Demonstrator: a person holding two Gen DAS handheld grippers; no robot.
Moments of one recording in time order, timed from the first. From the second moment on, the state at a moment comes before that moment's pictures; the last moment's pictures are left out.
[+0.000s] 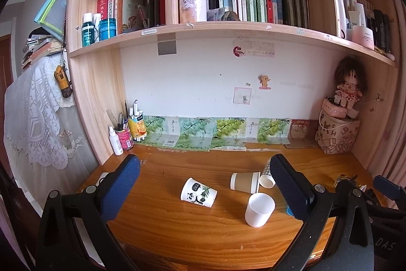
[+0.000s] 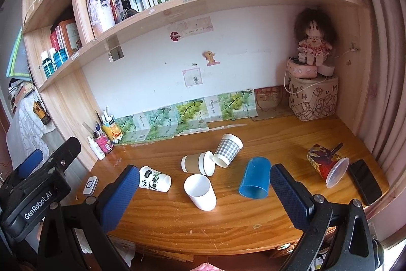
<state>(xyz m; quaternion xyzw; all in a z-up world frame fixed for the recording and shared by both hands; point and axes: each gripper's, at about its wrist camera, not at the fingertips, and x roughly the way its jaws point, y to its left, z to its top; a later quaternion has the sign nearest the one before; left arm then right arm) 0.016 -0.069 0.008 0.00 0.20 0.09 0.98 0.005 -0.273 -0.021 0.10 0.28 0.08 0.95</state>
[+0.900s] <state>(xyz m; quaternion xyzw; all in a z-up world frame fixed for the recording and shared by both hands) 0.056 -0.067 -0.003 0.00 0.21 0.09 0.97 0.046 -0.270 -0.034 0.10 0.30 0.08 0.95</state>
